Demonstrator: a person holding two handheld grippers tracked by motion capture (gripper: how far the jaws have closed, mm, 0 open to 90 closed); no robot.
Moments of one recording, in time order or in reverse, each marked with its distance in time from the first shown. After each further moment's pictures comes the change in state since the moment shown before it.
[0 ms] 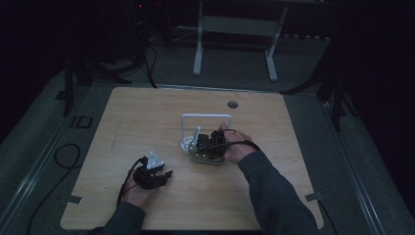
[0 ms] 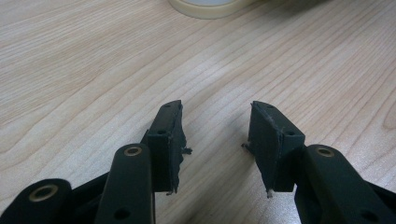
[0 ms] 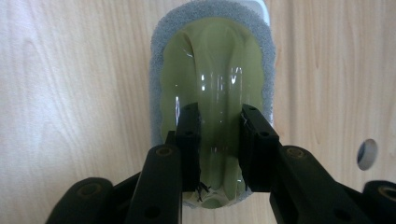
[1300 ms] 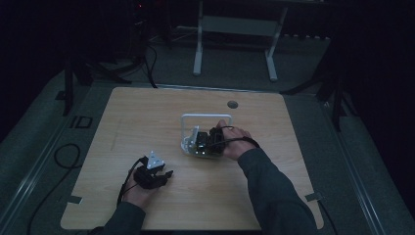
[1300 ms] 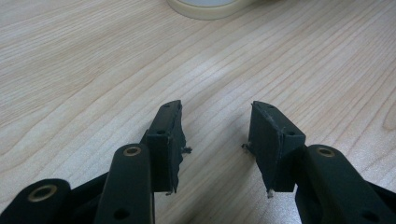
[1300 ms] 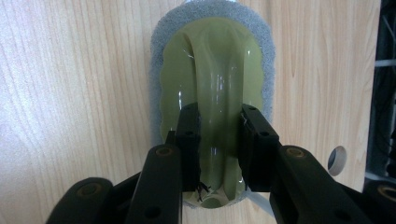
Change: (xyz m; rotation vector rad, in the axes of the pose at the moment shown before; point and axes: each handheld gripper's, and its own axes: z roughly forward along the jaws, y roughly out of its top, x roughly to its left) left arm 0.000 0.001 0.001 0.002 -0.003 0.003; right arm -0.007 0.003 0.005 -0.013 -0.067 -0.050
